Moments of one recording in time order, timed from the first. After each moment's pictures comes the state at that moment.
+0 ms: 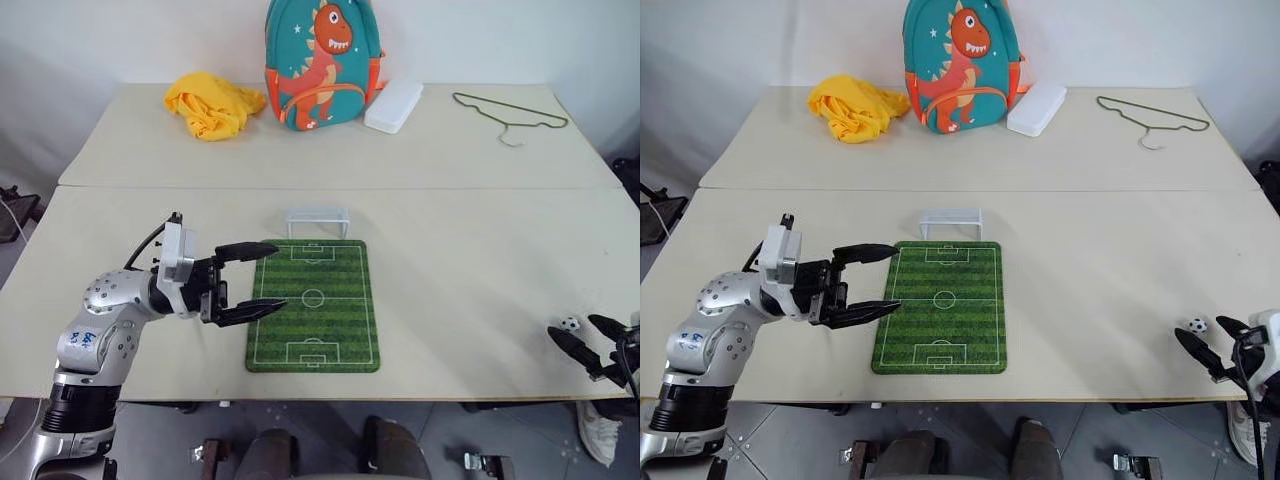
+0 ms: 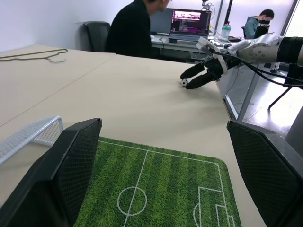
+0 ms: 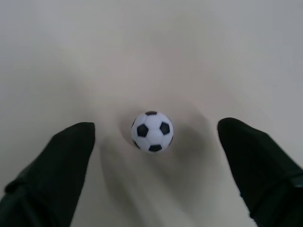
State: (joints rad) left arm -0.29 0.64 0.12 -0.17 -0.68 0.29 -1.16; right arm 0.18 -0.77 -0.59 0.24 0.46 0.21 0.87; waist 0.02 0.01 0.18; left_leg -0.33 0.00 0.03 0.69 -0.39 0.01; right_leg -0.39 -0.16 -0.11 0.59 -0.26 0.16
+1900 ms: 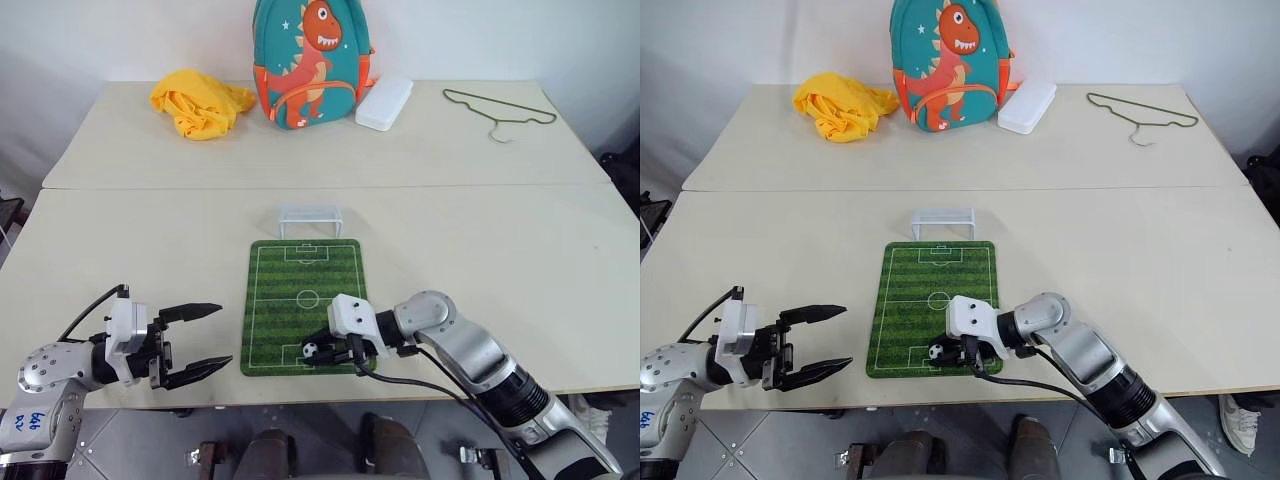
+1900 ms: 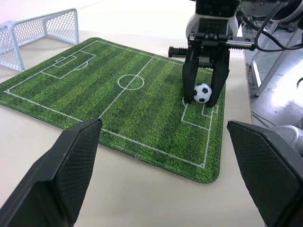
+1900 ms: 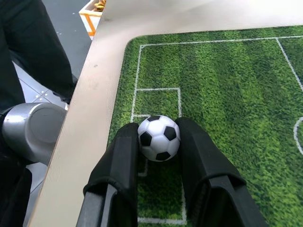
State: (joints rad) left arm 0.11 0.70 0.30 -0.10 -0.58 0.07 -1.26; right arm -0.46 -0.48 0.51 -0.18 0.19 0.41 1.13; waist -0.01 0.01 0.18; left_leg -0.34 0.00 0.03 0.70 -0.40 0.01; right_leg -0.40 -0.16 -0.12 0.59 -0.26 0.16
